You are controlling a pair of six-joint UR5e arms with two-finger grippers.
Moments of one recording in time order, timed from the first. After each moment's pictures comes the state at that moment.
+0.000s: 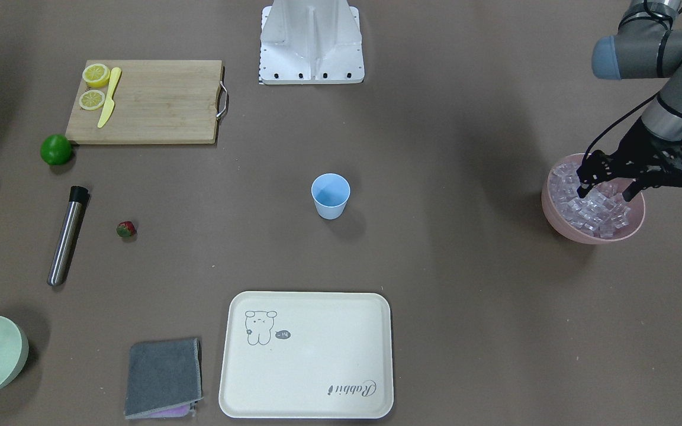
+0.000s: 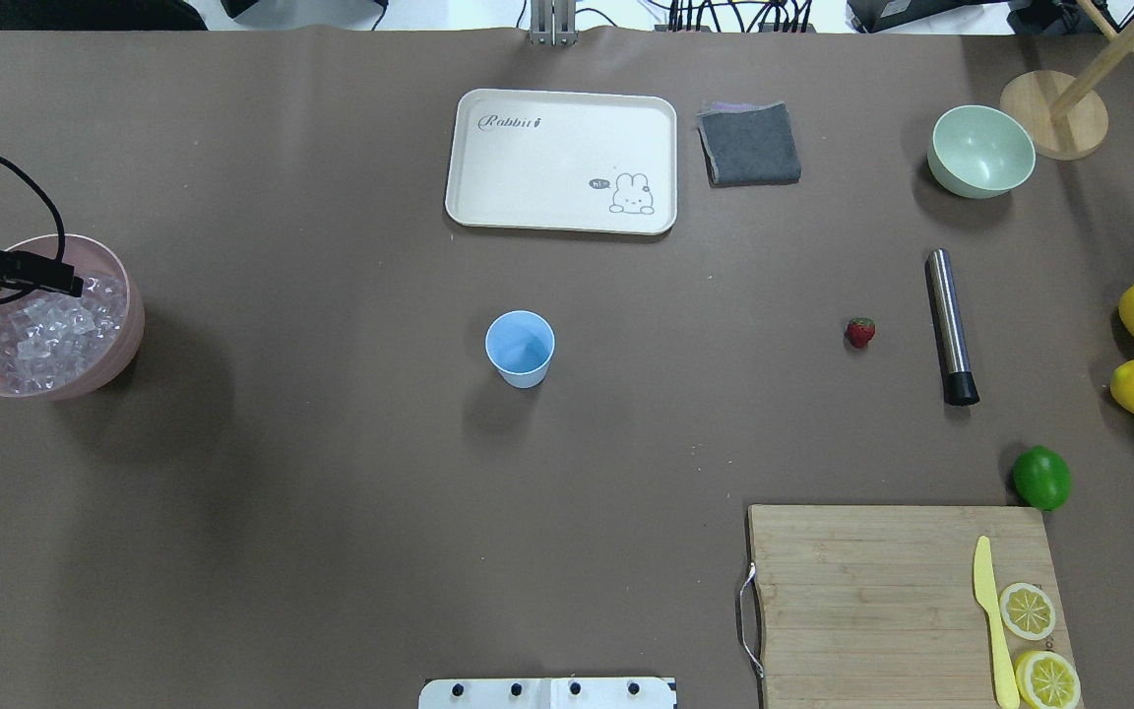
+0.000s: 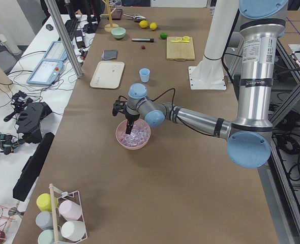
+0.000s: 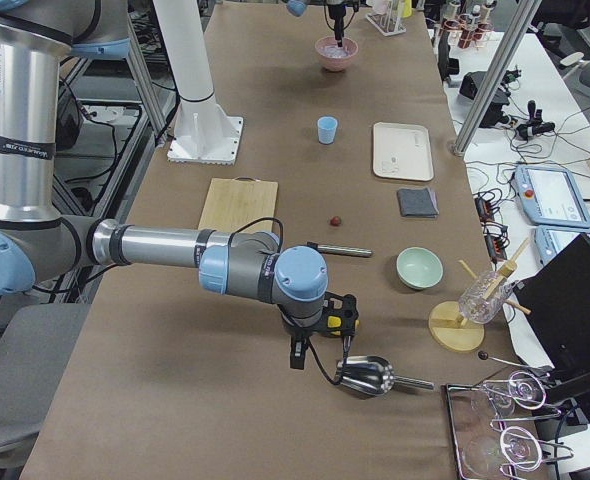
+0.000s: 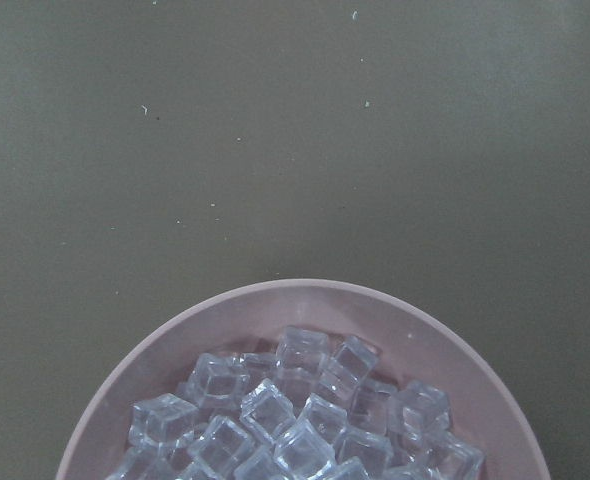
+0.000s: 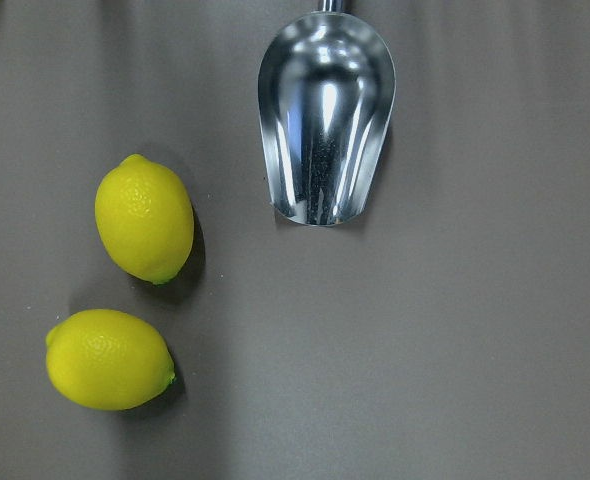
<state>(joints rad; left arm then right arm) -1.02 -1.58 -1.75 -2.13 -2.08 -0.76 1.69 -1.72 1.73 -1.66 2.36 -0.08</state>
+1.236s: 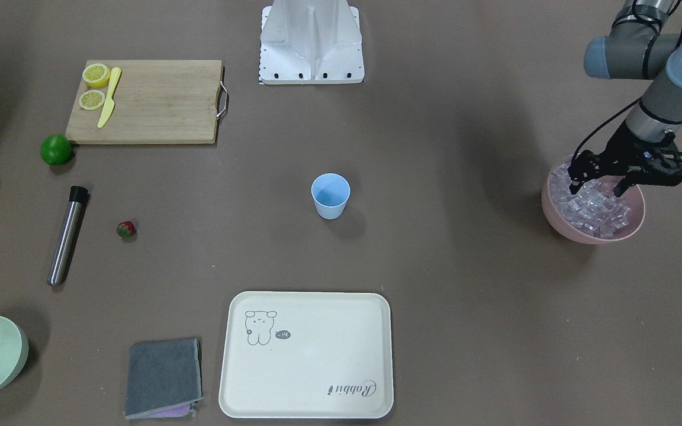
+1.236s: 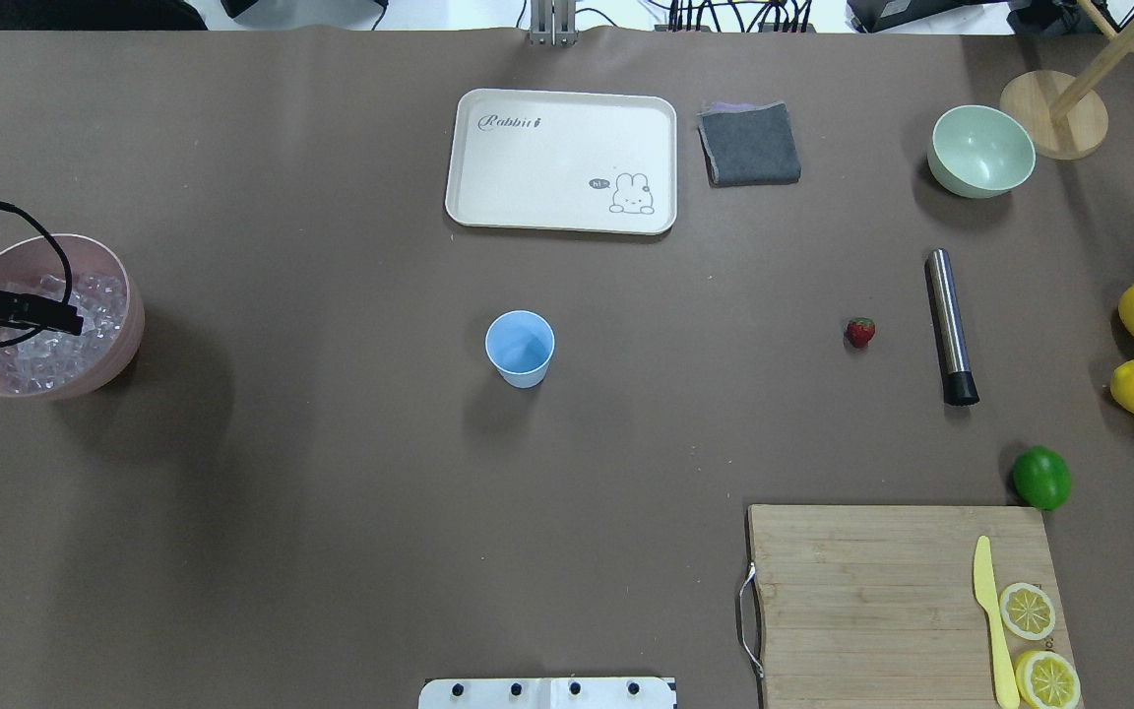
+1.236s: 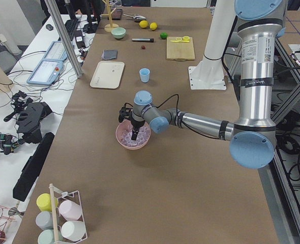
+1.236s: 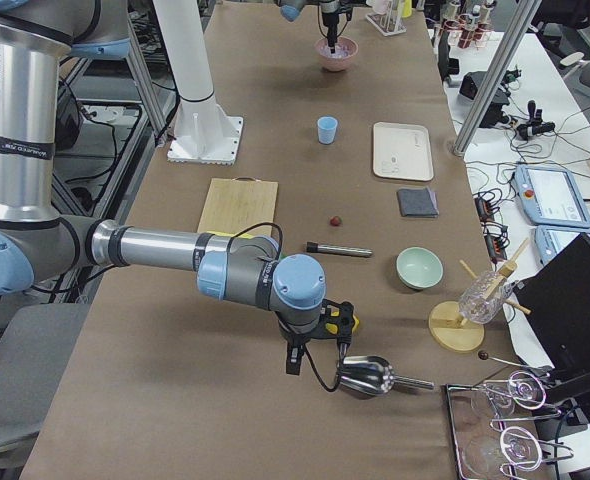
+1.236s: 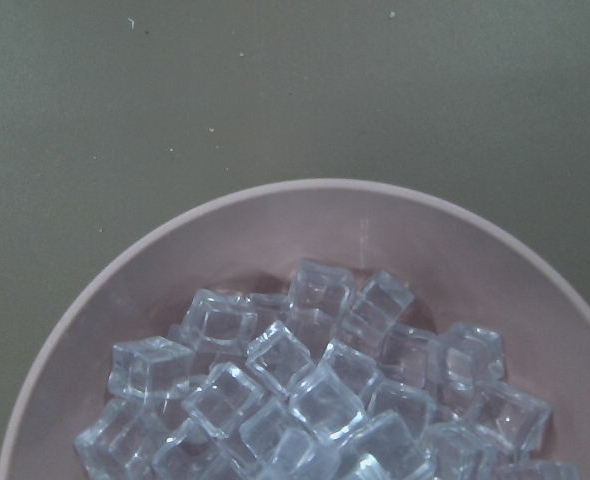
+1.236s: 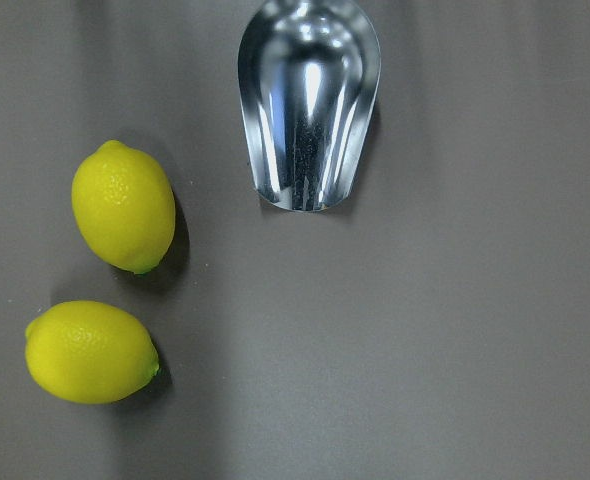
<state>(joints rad) -0.97 -1.53 -1.74 -2.16 -2.04 -0.77 1.69 -1.73 1.71 -1.66 2.36 -0.08</state>
